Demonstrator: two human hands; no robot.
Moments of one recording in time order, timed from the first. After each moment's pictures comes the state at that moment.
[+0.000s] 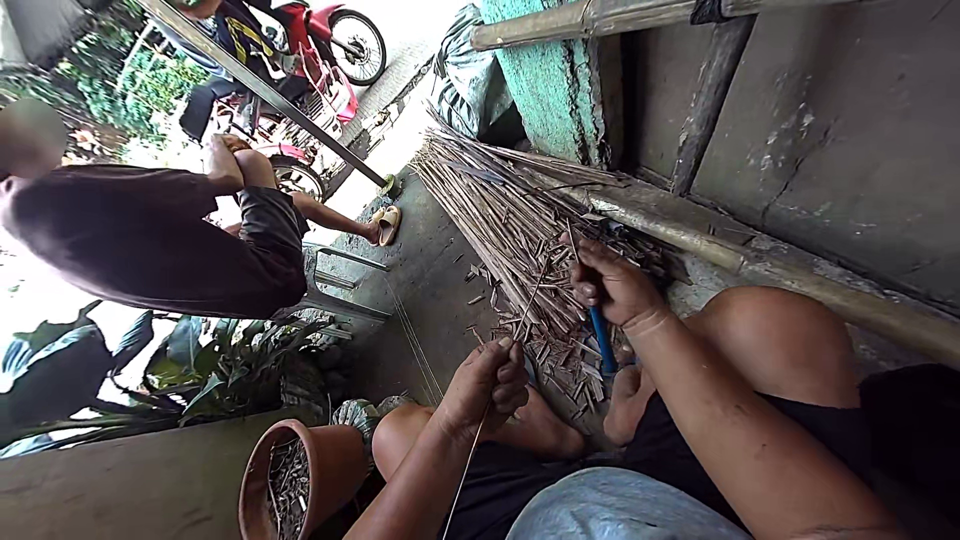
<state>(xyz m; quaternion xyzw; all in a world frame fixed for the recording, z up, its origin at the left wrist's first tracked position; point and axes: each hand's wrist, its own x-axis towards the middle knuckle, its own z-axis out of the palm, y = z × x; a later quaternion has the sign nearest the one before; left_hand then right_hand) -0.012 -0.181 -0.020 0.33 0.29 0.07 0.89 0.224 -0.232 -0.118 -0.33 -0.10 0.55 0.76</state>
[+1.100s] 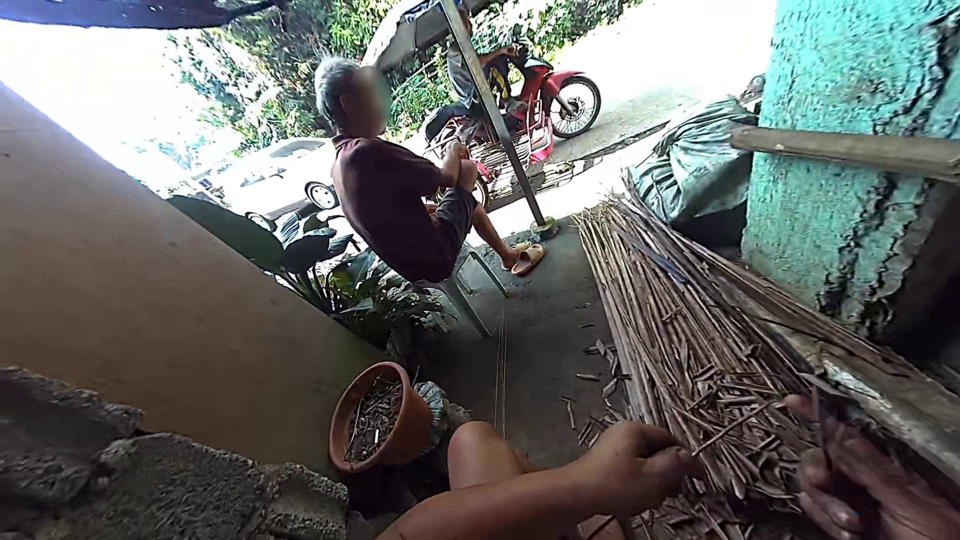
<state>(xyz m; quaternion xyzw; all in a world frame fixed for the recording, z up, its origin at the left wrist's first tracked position) -0.007 -0.177 -0.014 0.75 0.30 0.11 0.58 0.232 -0.261 -0.102 -0.32 -0.26 0.60 0.69</state>
